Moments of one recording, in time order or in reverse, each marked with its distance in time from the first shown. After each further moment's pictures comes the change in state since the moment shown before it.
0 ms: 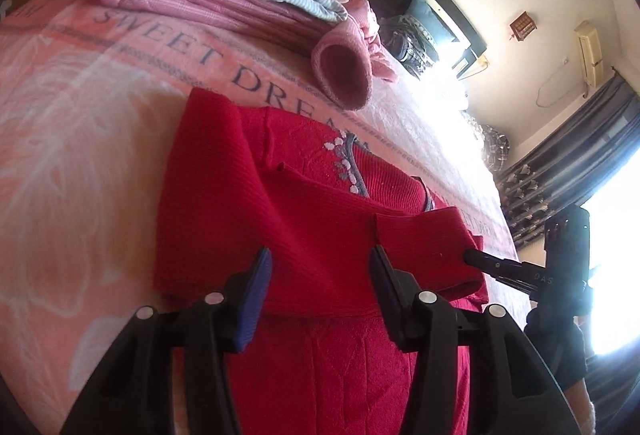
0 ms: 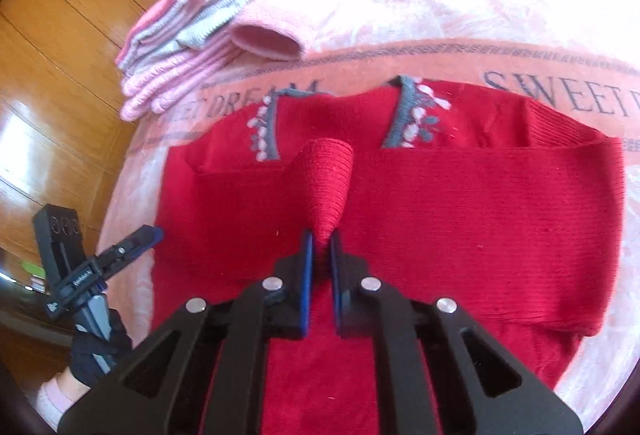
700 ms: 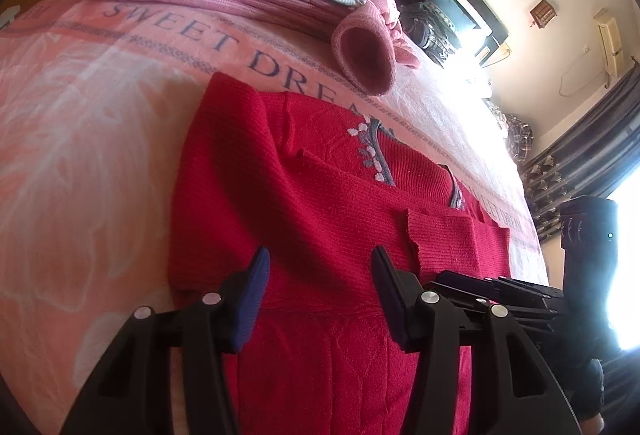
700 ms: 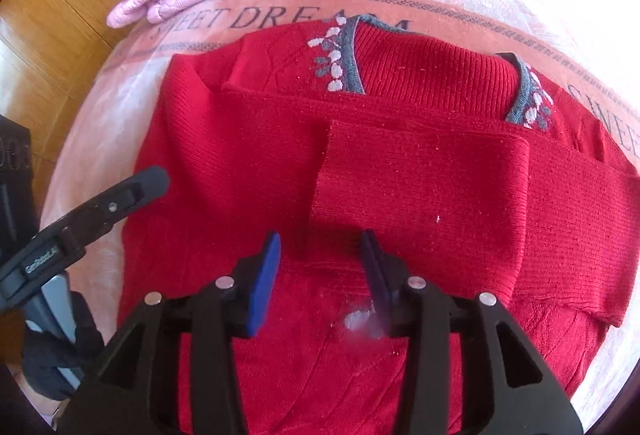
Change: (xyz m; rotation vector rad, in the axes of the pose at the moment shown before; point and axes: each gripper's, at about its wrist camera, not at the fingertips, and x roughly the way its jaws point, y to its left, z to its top) left arm -0.004 0.007 -0.001 -0.004 0.012 0.075; right arm 0.068 0.102 -0.014 -0.184 0.133 -0.169
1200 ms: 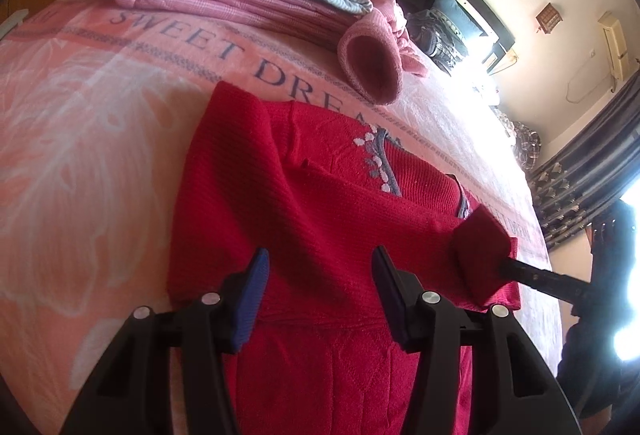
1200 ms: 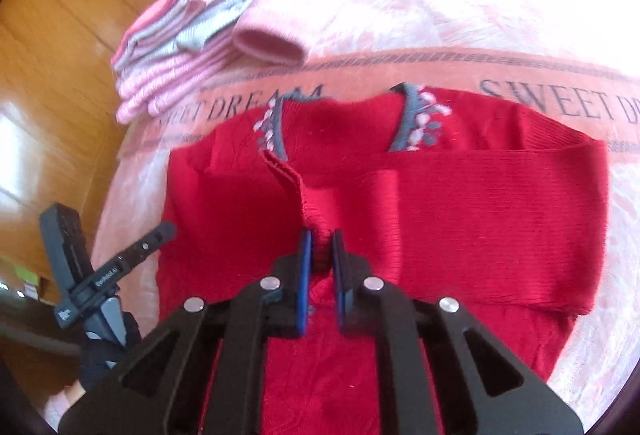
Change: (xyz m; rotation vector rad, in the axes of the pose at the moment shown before) left arm -0.001 -0.018 0.005 0.030 -0.070 0.040; right arm -0.077 -0.118 -0.010 0.246 -0.174 0.185
